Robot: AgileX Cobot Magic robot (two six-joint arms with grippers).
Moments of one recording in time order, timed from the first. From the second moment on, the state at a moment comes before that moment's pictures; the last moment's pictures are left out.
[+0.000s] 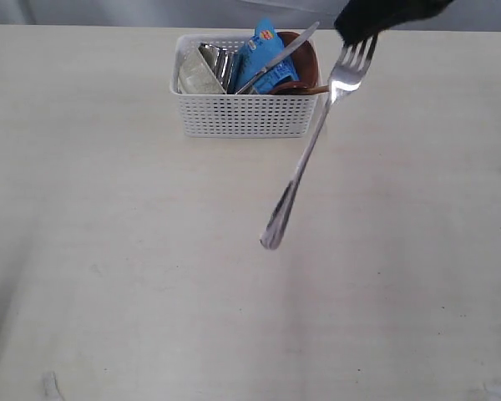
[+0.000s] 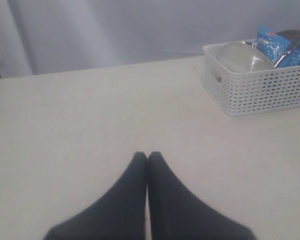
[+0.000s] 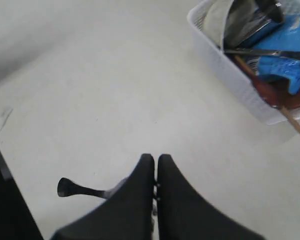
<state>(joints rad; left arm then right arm) -0.20 0.00 0.00 0.04 0.33 0.00 0.38 1.40 -1.39 0.45 1.21 -0.63</state>
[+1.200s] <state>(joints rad) -0.20 0.00 0.00 0.04 0.33 0.00 0.53 2.05 -1.41 0.48 1.04 -0.67</state>
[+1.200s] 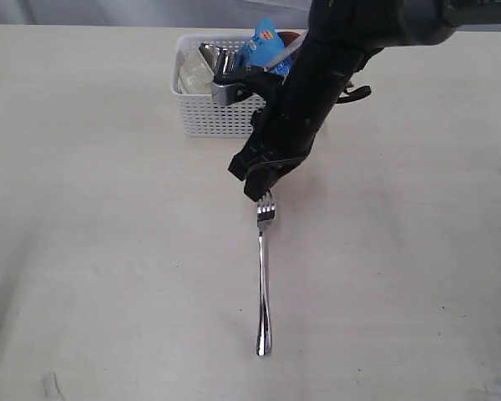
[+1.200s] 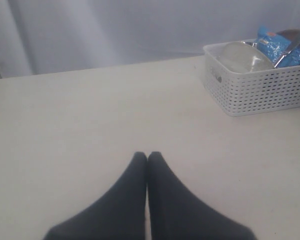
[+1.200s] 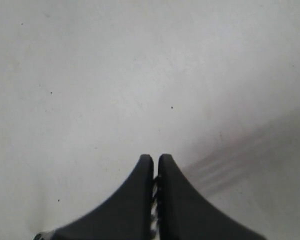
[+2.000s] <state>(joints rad) -0.20 0.00 0.00 0.04 0.33 0.00 0.53 2.15 -1.41 0.48 0.82 -0.47</state>
